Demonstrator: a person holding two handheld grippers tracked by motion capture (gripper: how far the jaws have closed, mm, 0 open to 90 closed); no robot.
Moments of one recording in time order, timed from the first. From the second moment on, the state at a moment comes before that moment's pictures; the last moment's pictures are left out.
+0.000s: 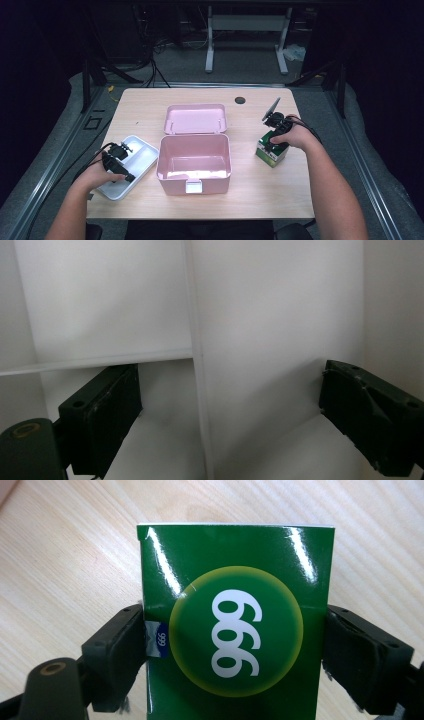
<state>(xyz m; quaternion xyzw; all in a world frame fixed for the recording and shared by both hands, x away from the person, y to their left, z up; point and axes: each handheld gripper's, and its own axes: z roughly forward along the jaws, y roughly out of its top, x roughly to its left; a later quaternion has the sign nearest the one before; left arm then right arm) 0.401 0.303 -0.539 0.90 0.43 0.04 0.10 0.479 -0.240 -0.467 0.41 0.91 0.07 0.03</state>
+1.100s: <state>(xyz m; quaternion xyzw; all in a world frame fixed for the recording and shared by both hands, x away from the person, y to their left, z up) 0.400 0.304 -0.539 0.90 0.43 0.04 0.10 0.436 -0.185 -0.389 0.13 0.99 0.06 0.05</state>
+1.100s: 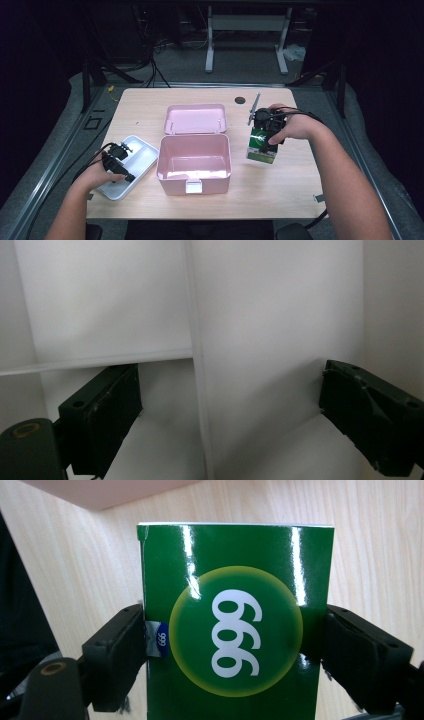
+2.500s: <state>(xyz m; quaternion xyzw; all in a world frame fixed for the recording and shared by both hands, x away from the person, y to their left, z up) 0.401 0.304 -0.539 0.90 0.43 0.04 0.10 0.405 -0.036 -0.343 -0.01 1.00 0.10 0.00</state>
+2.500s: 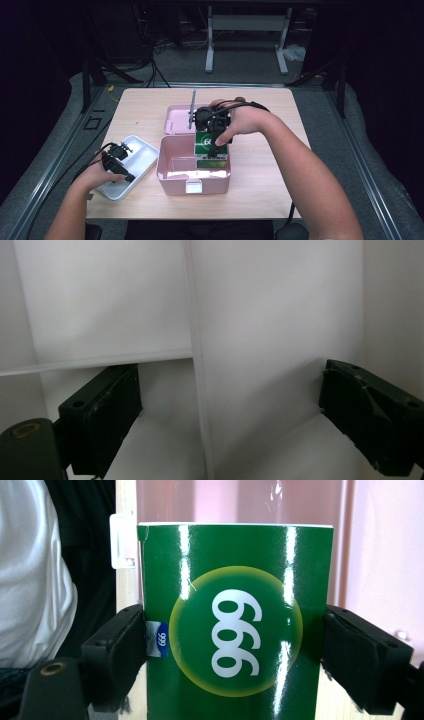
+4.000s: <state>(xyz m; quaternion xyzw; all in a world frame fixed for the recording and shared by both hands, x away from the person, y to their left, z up) 0.401 0.304 -0.539 0.90 0.43 0.04 0.10 0.417 -0.033 -0.432 0.01 1.00 0.08 0.01</state>
